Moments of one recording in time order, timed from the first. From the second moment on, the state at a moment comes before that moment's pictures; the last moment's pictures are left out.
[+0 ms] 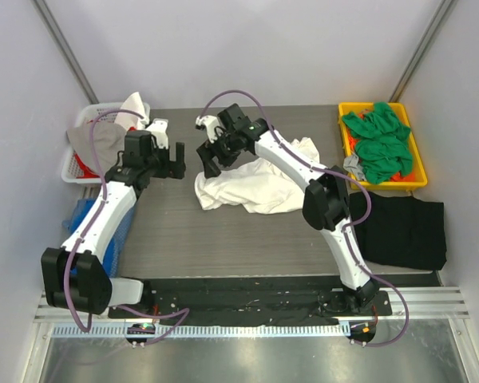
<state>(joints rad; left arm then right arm) -0.16 1.31 1.08 -0.38 0.07 -0.03 0.69 2.32 2.26 -0.80 -0.43 -0.13</state>
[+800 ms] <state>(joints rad) -0.31 1.29 0.90 -0.49 0.12 0.11 0.45 1.85 1.46 -0.75 -0.13 -0.20</state>
